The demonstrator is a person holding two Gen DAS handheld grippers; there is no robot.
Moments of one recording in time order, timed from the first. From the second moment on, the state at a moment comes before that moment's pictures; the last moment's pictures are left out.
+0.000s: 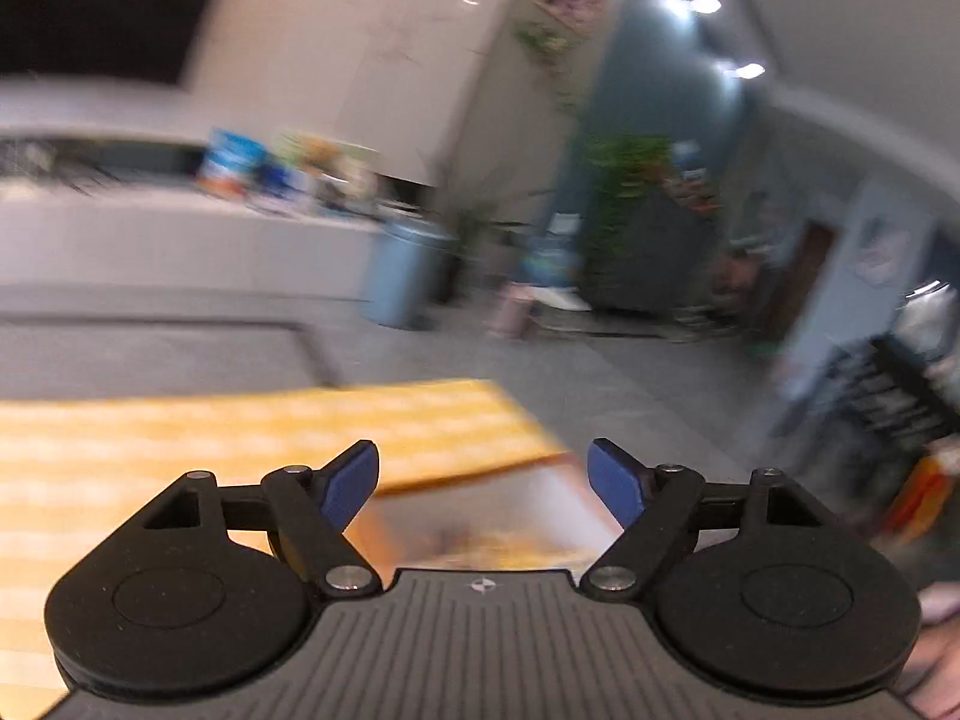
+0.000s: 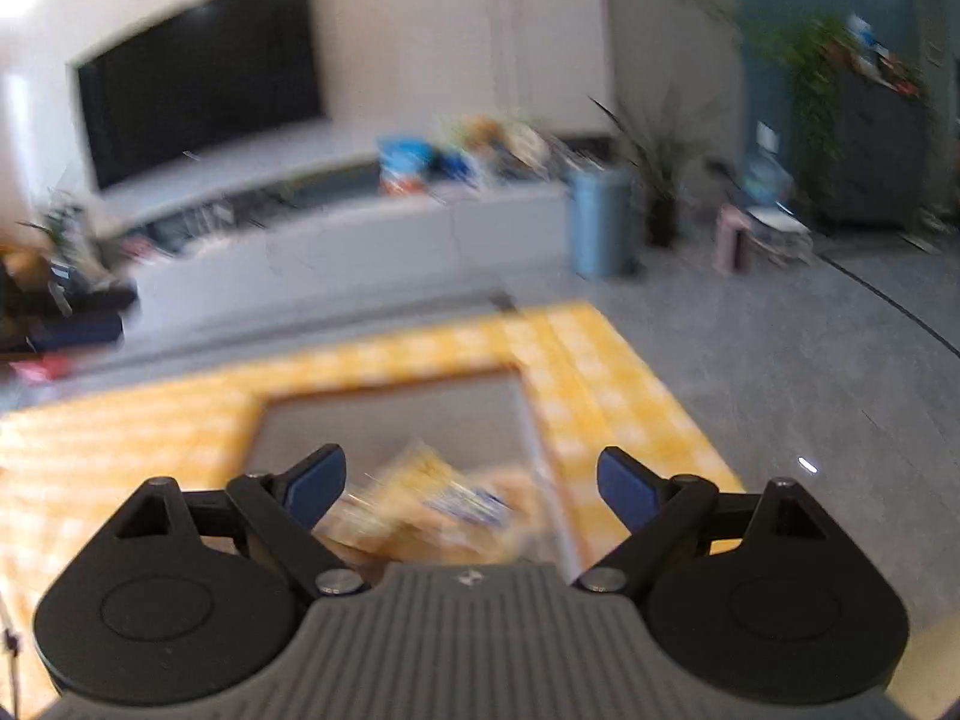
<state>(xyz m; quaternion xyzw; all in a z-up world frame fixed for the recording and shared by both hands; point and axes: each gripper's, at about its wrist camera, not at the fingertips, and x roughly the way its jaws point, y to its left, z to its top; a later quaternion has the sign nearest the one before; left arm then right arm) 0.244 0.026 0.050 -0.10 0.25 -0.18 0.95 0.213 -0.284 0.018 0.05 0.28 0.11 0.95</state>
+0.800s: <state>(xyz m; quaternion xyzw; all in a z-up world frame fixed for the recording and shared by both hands) 0.228 0.148 -0.054 -0.08 0.40 -0.05 0.91 0.303 -0.020 -0.139 -0.02 0.45 0.07 0.89</state>
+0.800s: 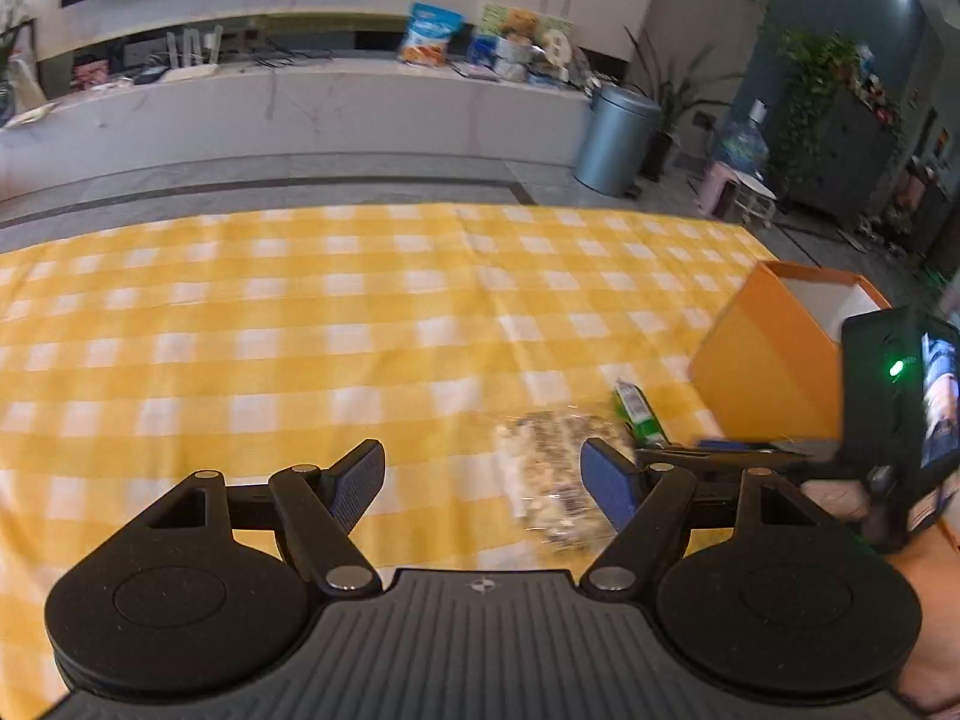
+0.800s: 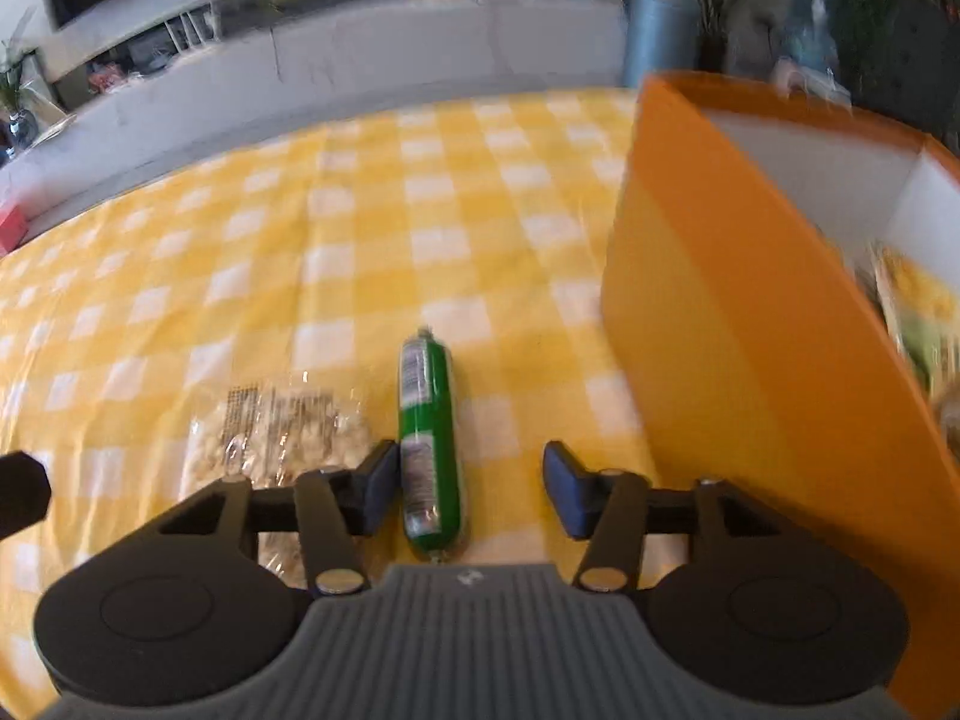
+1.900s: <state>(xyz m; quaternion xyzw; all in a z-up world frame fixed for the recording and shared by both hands) 0.224 0.003 -0.017 -0.03 0.36 0.03 0.93 0.189 -0.247 -0.011 0.03 0.32 0.08 0.94</state>
